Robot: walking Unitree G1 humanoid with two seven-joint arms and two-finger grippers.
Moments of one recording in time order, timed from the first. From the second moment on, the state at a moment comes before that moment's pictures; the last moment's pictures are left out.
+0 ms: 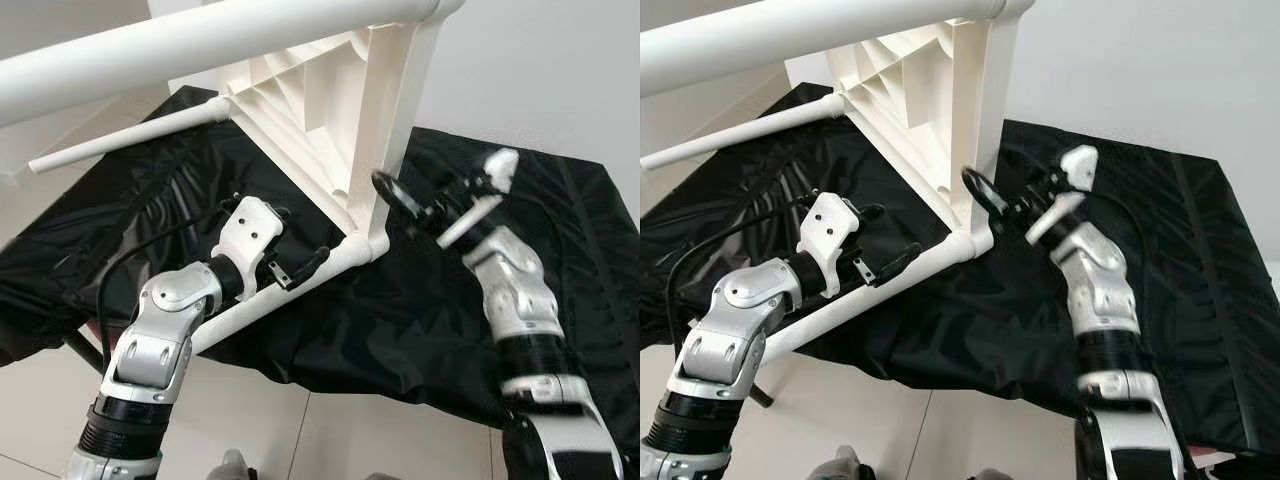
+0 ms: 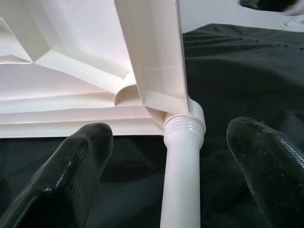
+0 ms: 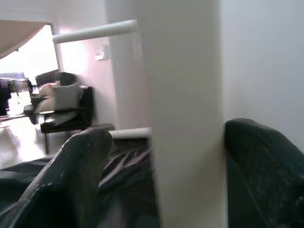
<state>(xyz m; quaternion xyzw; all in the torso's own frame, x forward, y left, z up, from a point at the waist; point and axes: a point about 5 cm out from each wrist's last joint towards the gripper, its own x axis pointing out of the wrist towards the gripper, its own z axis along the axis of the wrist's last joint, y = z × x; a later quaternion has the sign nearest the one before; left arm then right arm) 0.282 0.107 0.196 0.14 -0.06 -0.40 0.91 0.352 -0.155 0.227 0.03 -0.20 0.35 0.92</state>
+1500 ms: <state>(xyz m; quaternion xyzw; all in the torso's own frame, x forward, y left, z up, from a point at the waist) 0.272 0.101 0.195 0.11 -0.04 -0.39 0.91 0.385 -0.139 0.222 -0.01 -0.12 0.36 0.92</state>
